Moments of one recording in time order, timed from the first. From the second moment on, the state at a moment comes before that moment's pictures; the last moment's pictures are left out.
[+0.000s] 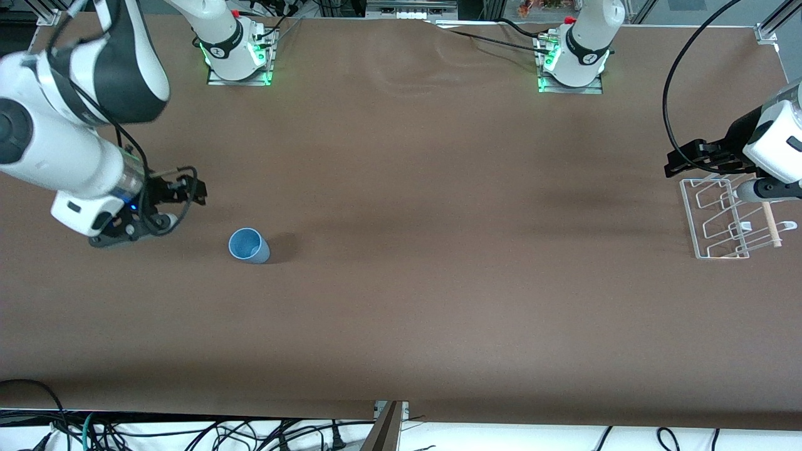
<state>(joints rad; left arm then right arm) 0.02 0.13 -0.05 -1.46 -0.02 1.47 -0.13 0.18 0.31 -0.01 -1.56 0.00 1.77 -0.12</state>
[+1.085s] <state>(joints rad) 0.04 0.14 -0.05 -1.47 -0.02 1.47 -0.13 0.17 0.54 -0.01 -1.67 0.00 2.07 -0.12</state>
